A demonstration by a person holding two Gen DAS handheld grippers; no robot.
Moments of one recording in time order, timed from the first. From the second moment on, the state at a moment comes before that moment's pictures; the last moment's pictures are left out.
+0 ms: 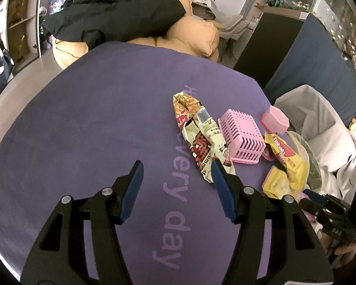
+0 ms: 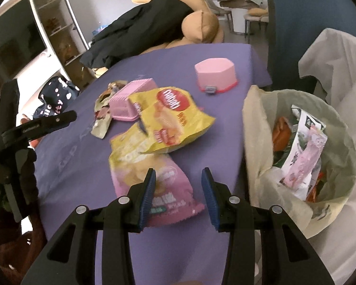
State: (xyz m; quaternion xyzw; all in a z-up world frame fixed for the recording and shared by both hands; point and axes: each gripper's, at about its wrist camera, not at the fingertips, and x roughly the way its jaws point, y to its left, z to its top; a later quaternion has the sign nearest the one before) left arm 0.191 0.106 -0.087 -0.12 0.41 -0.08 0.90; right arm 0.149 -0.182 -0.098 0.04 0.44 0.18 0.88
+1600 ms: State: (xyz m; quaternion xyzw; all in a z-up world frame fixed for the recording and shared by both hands) left arm 0.196 0.096 -0.097 -0.11 0.43 -0.09 0.89; right arm 0.146 -0.169 -0.056 0.03 0.40 0.19 0.89
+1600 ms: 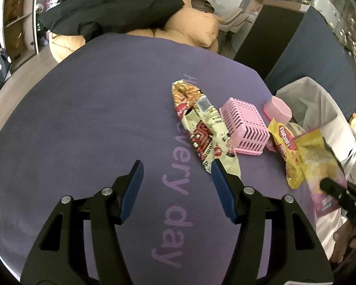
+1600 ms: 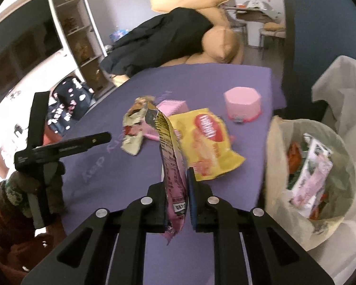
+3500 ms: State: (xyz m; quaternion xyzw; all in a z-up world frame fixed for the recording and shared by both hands) left arm 0.223 0.031 0.007 -0.10 0.35 -0.12 0.92; right arm 0.158 -0.222 0.006 0.03 0.31 0.16 0.94
